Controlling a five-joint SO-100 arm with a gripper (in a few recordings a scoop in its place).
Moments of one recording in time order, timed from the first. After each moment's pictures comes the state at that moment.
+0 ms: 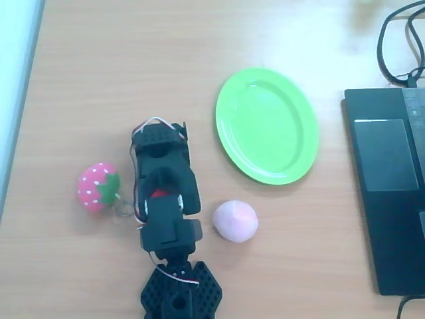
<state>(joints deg) -7.6 111.9 132.9 71.0 -33.4</state>
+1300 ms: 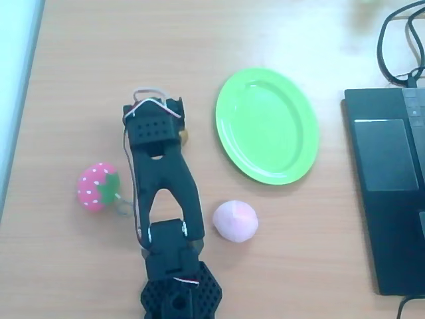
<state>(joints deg) -6.1 124.8 112.1 79.9 -29.2</state>
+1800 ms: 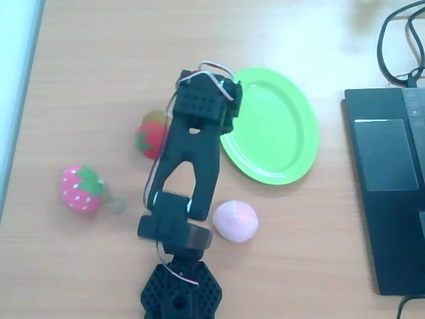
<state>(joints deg) 18.7 107.1 95.4 83.8 -28.7</state>
